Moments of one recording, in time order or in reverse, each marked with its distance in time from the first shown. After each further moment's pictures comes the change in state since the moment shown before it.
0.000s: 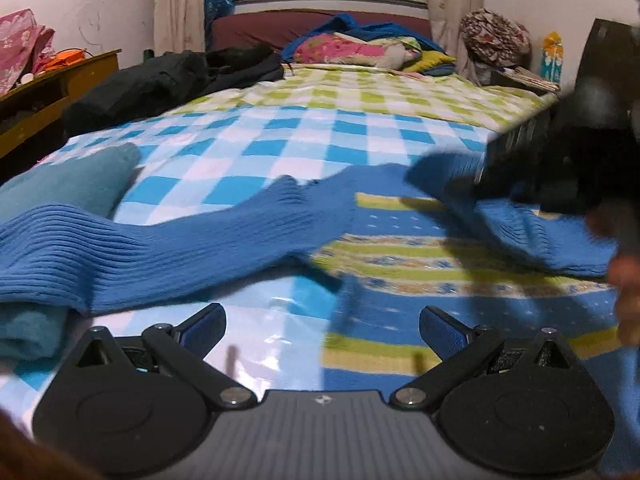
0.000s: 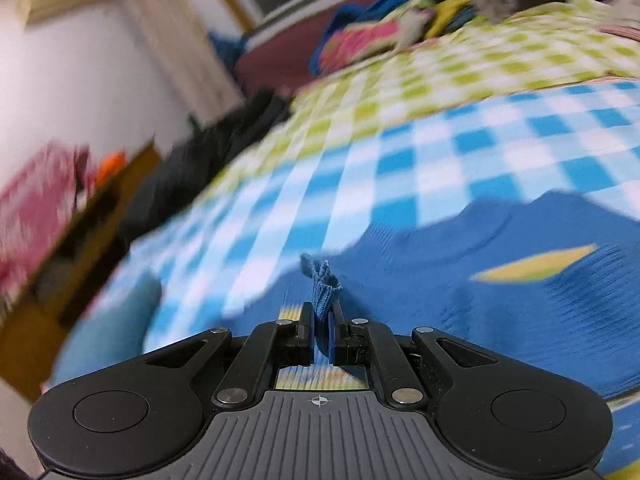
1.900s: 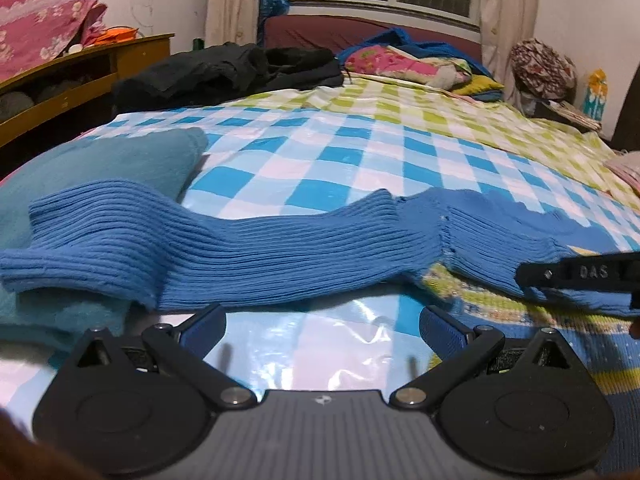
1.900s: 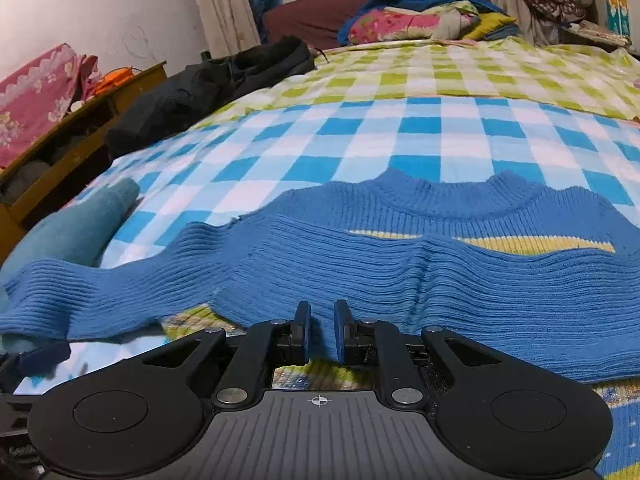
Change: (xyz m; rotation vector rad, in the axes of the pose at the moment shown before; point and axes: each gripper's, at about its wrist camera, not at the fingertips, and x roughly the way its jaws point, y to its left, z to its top) left arm 0.000 0.057 -0.003 -0.130 -0.027 0.073; right arm 0.005 0.021 -0.036 -0.207 0.046 -0.096
